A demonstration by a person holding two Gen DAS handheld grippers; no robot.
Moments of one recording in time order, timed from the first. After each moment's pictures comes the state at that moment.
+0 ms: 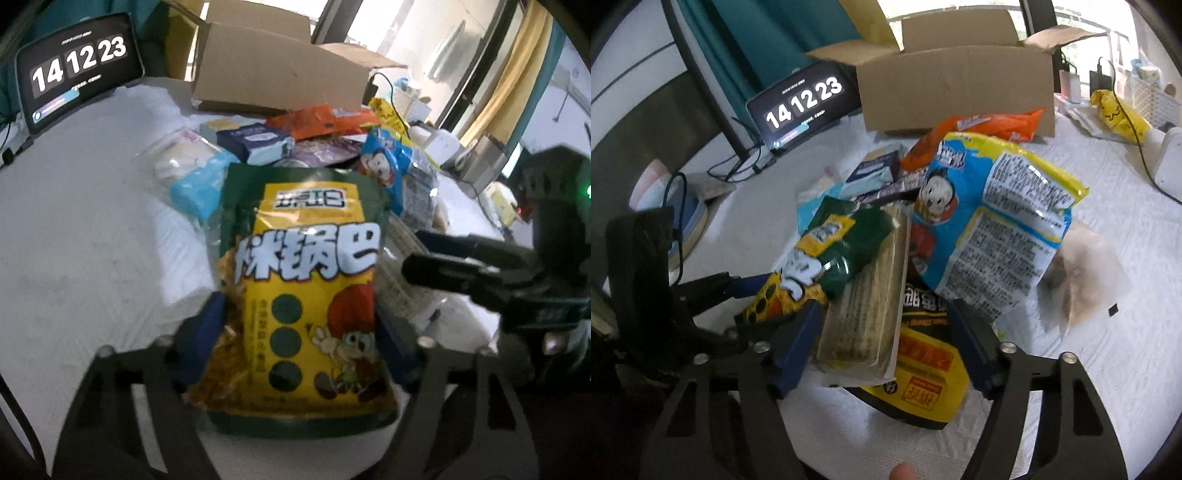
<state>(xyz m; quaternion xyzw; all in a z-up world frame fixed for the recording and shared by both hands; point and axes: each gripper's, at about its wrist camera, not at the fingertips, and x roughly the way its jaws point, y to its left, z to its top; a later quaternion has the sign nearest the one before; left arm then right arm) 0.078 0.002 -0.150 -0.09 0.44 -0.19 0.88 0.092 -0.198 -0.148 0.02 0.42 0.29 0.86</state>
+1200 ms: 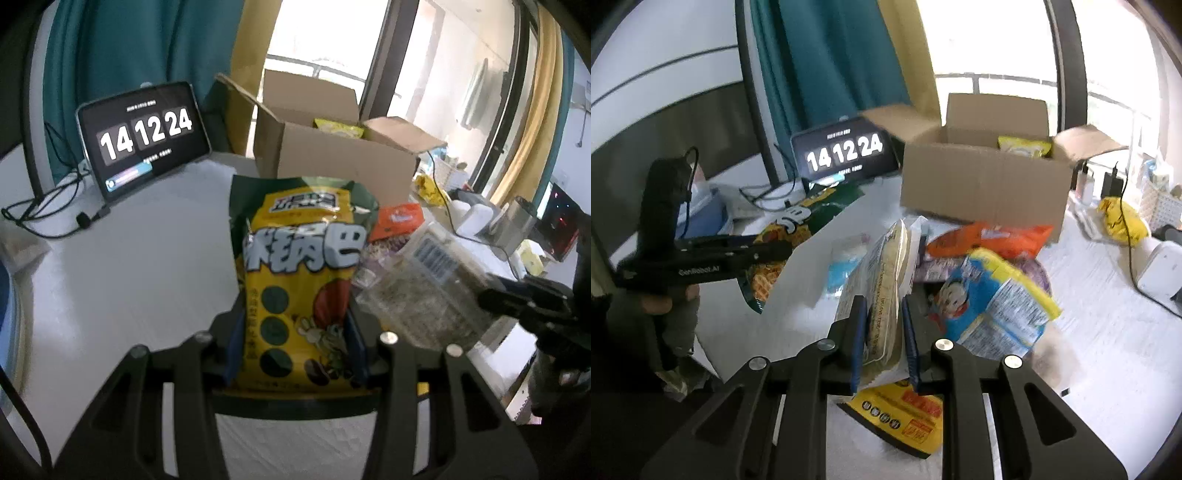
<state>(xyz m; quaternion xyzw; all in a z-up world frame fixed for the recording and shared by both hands) 0.088 0.058 -0.078 -0.07 0.34 -0.09 0.93 0.069 -0.196 -0.085 -0.04 0.29 0.32 0.90</state>
